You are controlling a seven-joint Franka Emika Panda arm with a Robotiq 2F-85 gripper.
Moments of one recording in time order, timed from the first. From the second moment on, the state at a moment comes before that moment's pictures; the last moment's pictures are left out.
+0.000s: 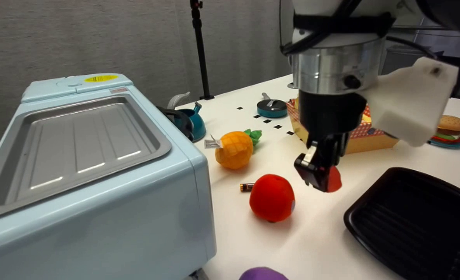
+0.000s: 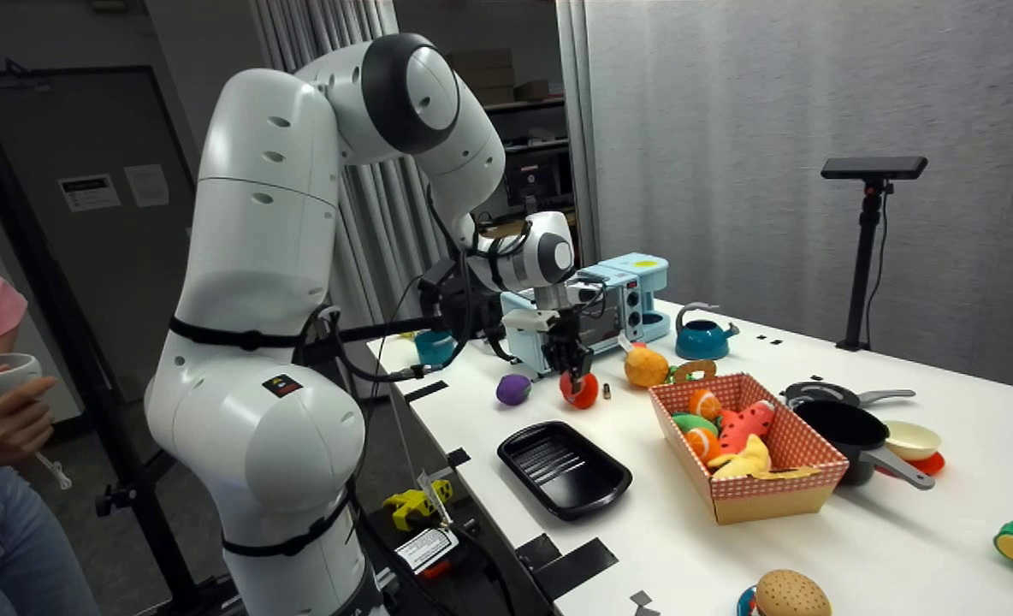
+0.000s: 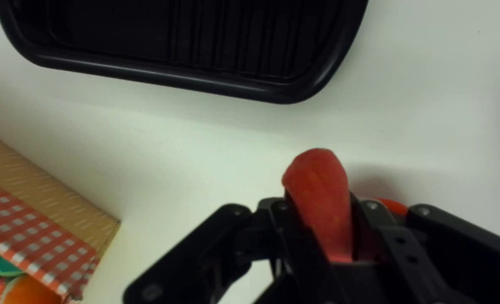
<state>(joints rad) 0.42 0.42 0.07 -2.01 -0.20 2.33 0.52</state>
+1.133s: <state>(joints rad) 0.21 0.25 0.03 -2.05 -0.13 2.27 0.61</state>
